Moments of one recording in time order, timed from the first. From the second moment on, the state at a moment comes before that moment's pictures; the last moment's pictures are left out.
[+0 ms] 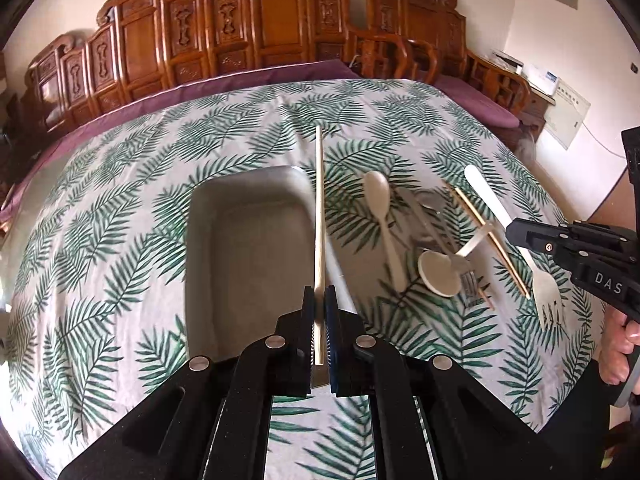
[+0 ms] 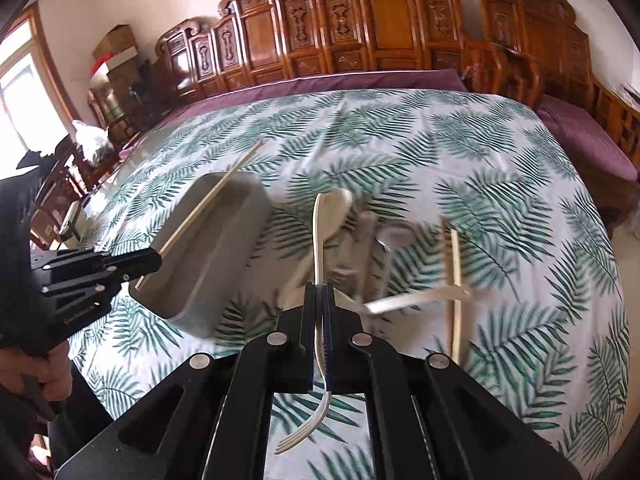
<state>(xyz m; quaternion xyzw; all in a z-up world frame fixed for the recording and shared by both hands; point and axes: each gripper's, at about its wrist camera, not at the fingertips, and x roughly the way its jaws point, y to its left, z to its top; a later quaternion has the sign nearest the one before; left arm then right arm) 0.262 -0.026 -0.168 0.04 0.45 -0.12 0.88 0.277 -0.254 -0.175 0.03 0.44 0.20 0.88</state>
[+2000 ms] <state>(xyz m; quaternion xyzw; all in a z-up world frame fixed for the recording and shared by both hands) 0.241 0.046 -0.152 0.01 0.42 -0.10 0.90 0.299 -0.167 -0.168 -0.01 0.43 0.25 0.87</state>
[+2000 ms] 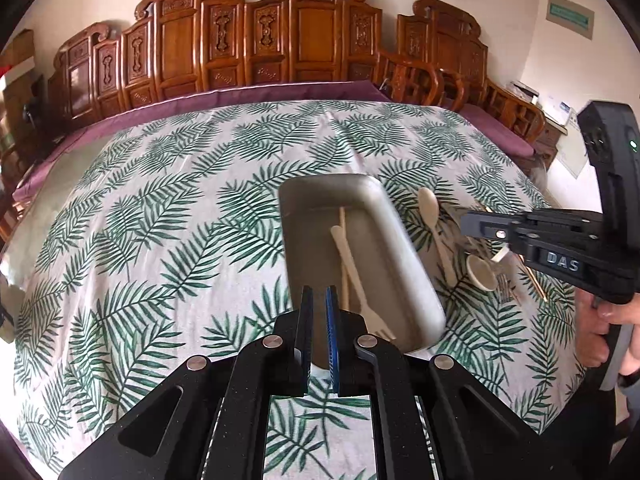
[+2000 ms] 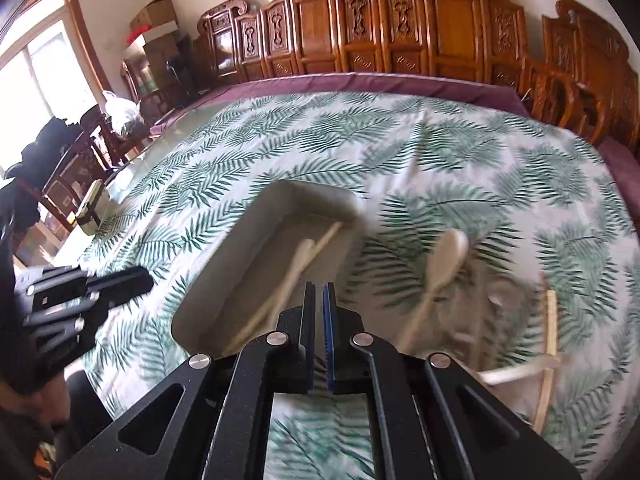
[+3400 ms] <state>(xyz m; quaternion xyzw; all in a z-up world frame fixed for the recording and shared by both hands) 0.286 -0.150 -0.206 0.04 0.48 -0.19 0.85 0.265 -0.359 -0.227 0.01 0.47 0.14 0.87</state>
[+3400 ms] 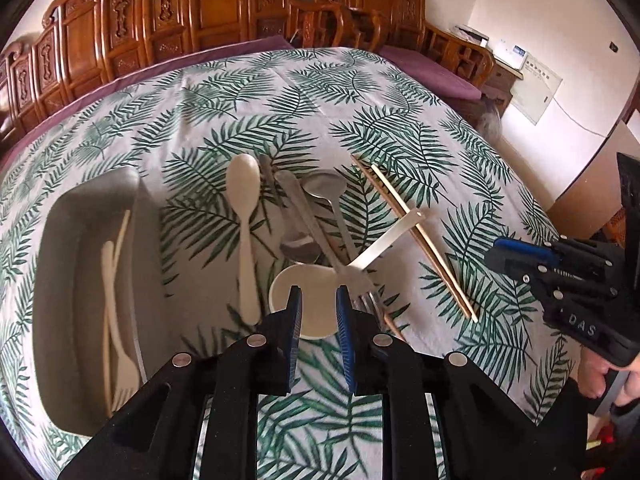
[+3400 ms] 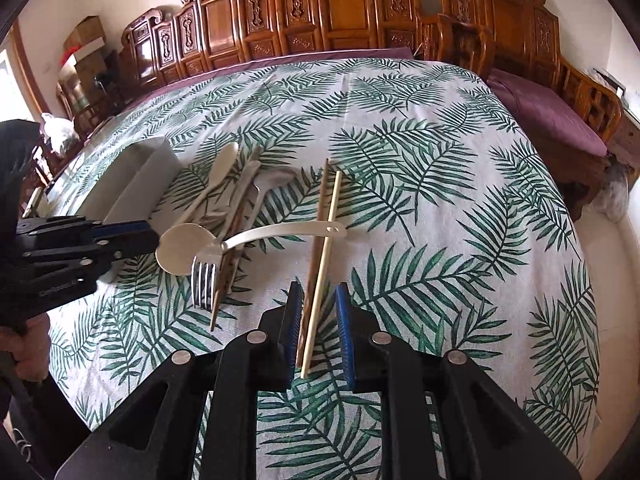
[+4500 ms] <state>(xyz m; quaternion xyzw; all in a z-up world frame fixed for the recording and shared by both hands) 0.304 -0.185 -0.242 0.01 0.52 -0.16 0.84 0.271 -0.376 -0.225 0.04 0.47 0.14 0.87</state>
